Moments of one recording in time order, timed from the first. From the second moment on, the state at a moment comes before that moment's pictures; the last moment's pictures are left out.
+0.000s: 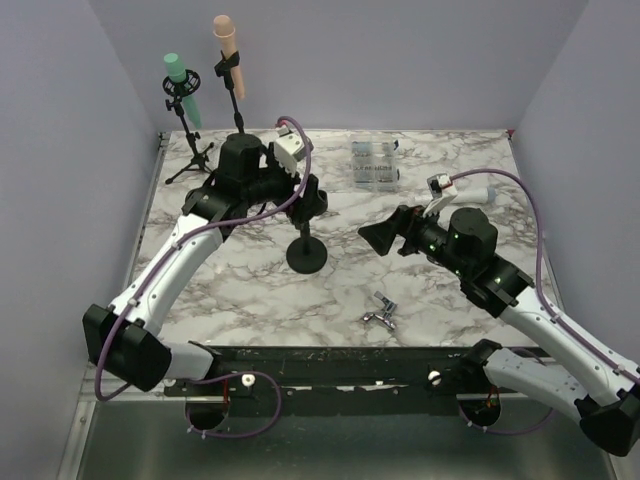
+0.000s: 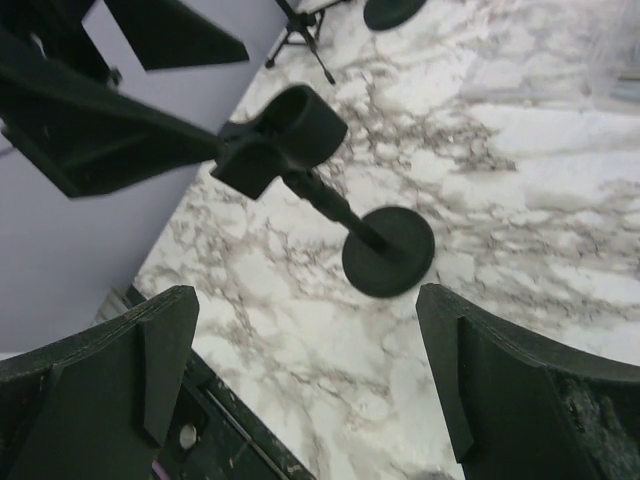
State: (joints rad) left arm -0.43 1.28 1.27 -0.39 0.51 0.06; right arm 0.67 0.89 0.83 -0.07 -0.06 0.55
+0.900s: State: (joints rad) left arm -0.51 1.35 1.22 -0.55 0.14 0.12; right arm 0.67 0.60 0.68 -0.24 0.13 0.47
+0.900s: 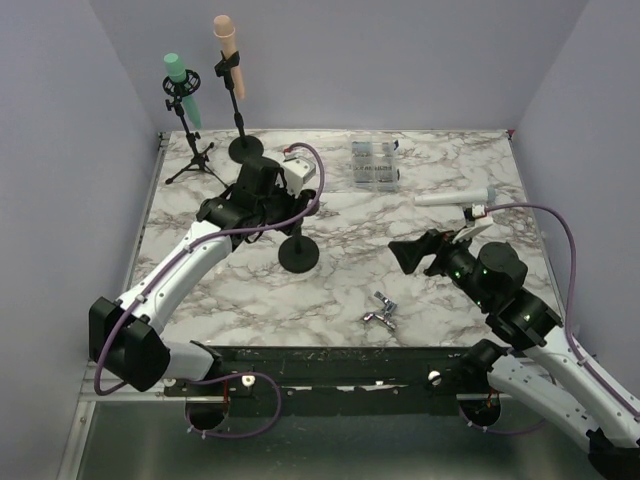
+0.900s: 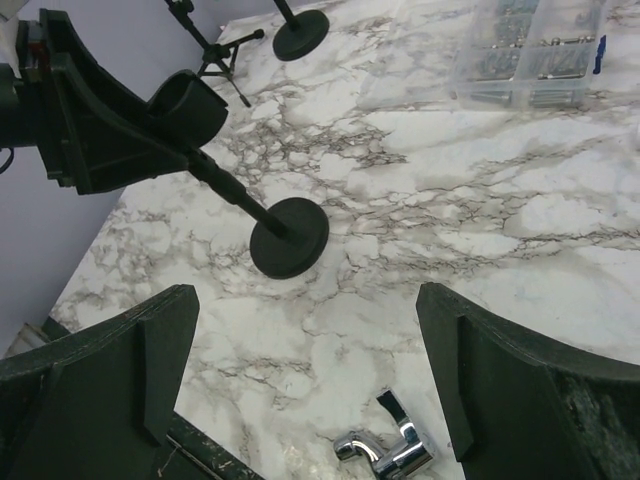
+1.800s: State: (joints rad) left arm 0.17 1.29 1.18 -0.56 -0.24 -0.16; right arm 0.67 0.64 0.64 -0.25 0.14 0.47
